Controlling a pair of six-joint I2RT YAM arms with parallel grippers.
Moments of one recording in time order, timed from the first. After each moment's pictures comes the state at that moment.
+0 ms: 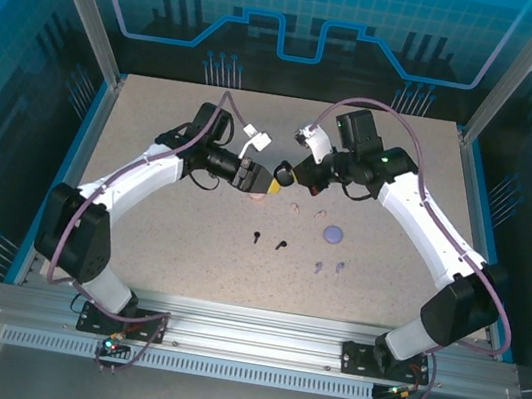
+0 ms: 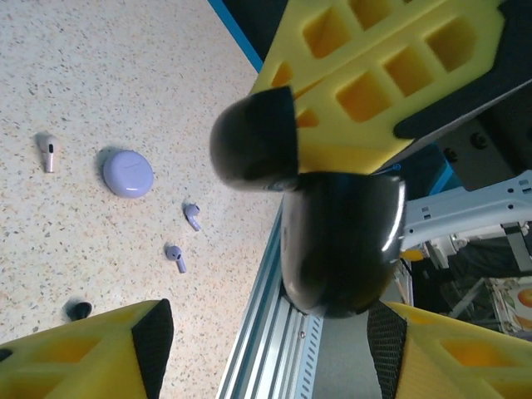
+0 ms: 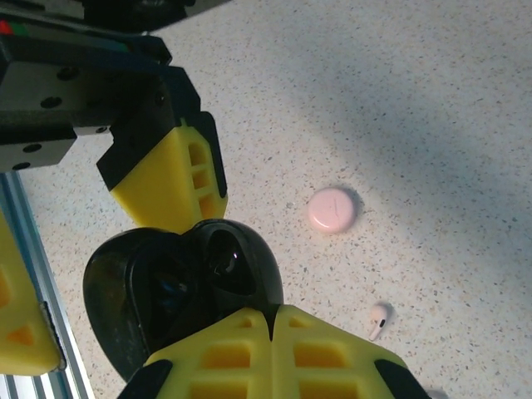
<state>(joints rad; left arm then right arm) -0.35 1.59 1.26 -0.51 1.10 -0.19 0.50 1.56 1.52 -0.82 -0.44 -0.22</state>
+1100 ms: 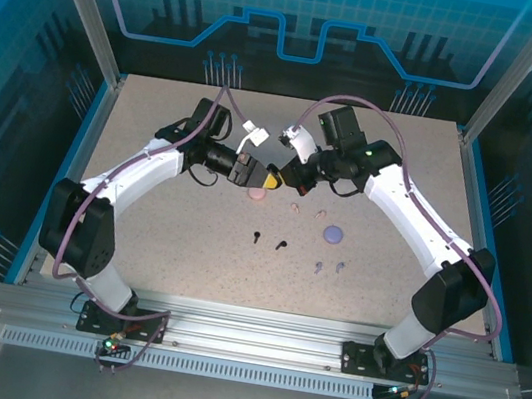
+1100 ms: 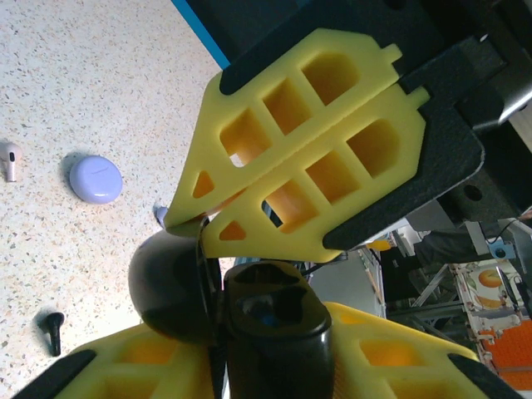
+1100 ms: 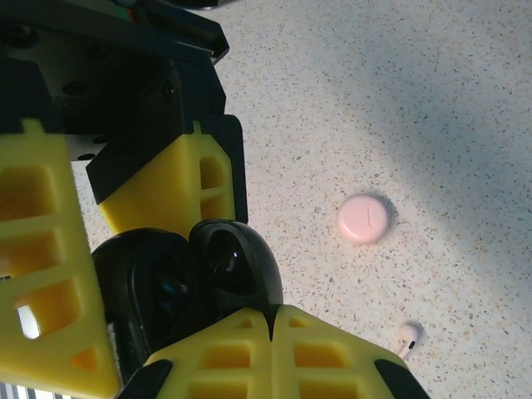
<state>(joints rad) -0.32 1.62 1.30 -0.53 1.20 -0.16 0.56 1.64 1.60 -0.86 -0.45 -0.23</state>
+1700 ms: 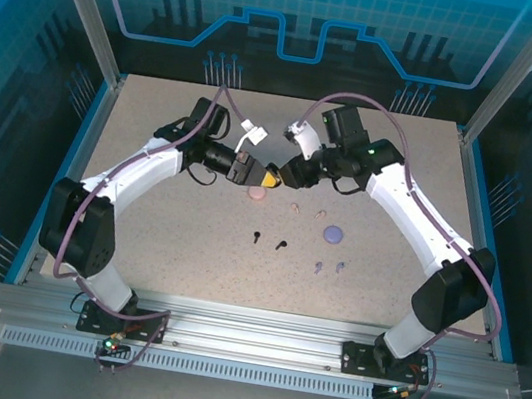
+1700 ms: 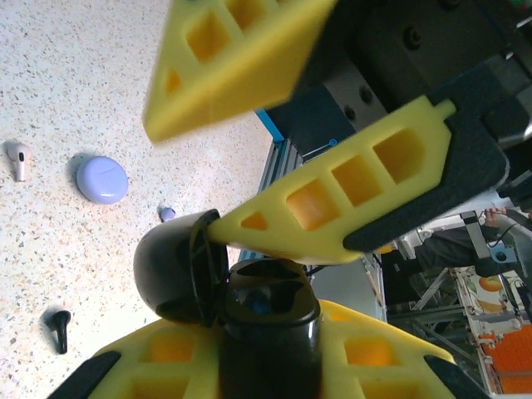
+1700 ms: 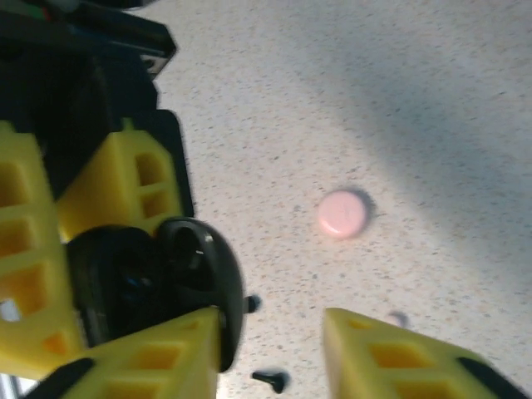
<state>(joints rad) -0.31 1.63 1.29 -0.52 1.20 -0.16 0.53 1.64 1.60 -0.84 -0.42 -0.17</state>
